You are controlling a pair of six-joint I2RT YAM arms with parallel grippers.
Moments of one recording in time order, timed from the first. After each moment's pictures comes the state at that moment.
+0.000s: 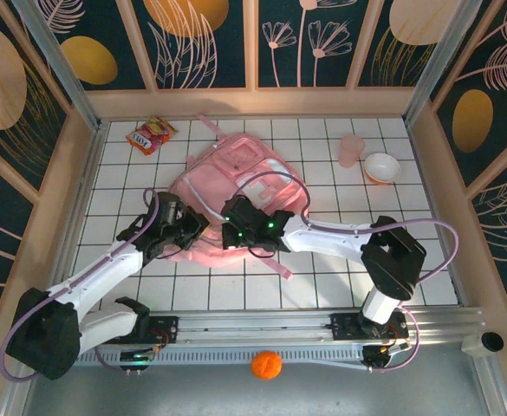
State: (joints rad) left arm -0.45 1.11 0.58 -0.24 0.26 -1.24; right arm 1.05 1.67 1.11 -0.33 0.04 0.77
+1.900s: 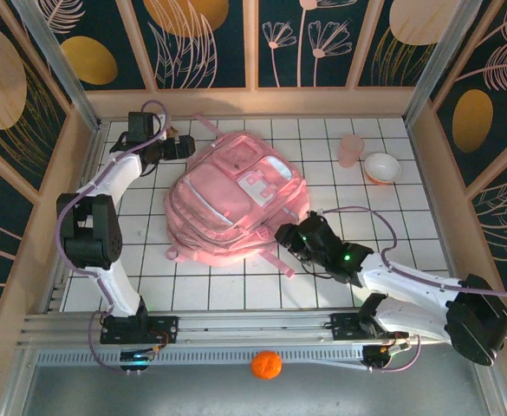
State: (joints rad) left arm -0.07 1.84 1.40 -0.32 0.27 -0.21; right arm 0.87 1.05 0.47 -0.11 0.09 1.32
